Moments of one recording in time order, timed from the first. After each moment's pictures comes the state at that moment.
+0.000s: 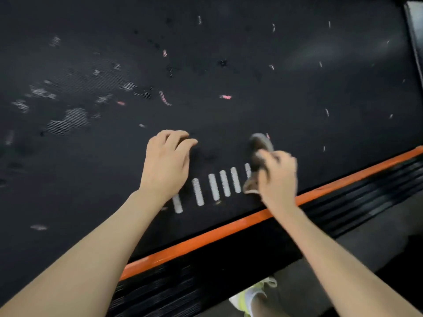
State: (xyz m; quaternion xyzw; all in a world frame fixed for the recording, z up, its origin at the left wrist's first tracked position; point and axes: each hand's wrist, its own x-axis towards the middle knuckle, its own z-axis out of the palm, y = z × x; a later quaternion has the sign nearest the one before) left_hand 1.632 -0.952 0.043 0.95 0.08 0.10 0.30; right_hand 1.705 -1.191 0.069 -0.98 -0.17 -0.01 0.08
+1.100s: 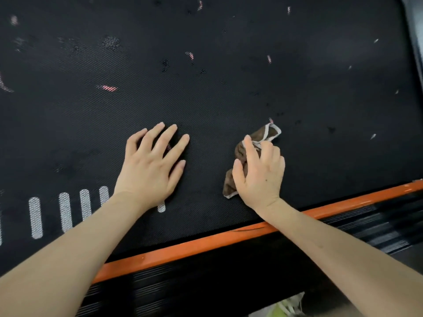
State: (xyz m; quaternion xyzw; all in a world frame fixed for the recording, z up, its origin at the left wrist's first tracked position) left_hand 1.753 -1.140 0.010 0.99 0.08 0.05 0.10; right_hand 1.862 -1.345 0.024 -0.96 -0.29 -0.02 0.04
